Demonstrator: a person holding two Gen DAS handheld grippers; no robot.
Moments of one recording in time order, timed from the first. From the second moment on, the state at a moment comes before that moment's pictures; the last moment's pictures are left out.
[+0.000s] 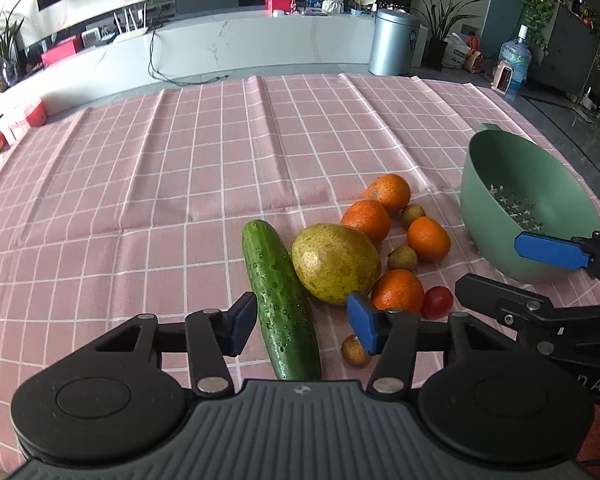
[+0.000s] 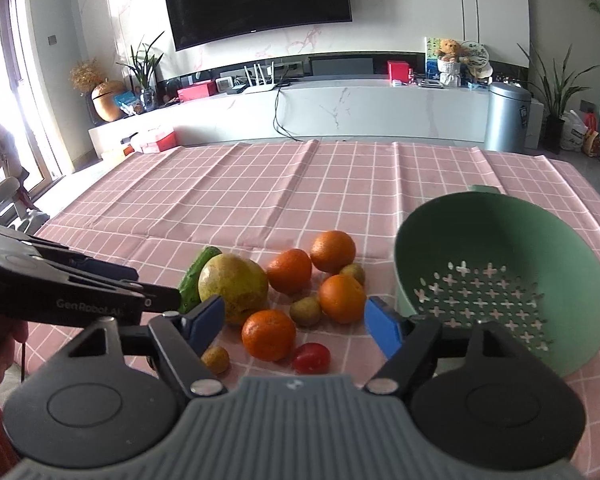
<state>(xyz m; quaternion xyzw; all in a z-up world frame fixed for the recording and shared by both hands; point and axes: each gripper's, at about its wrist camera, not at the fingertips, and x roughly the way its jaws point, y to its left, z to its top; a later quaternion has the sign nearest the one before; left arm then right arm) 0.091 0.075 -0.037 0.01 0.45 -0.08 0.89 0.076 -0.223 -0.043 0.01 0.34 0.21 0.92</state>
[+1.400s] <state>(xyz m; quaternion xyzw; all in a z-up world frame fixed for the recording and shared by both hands) 0.137 0.131 -0.081 -0.12 0.50 -0.08 0.85 0.139 -0.133 -0.089 -0.08 0.38 0.29 0.87</state>
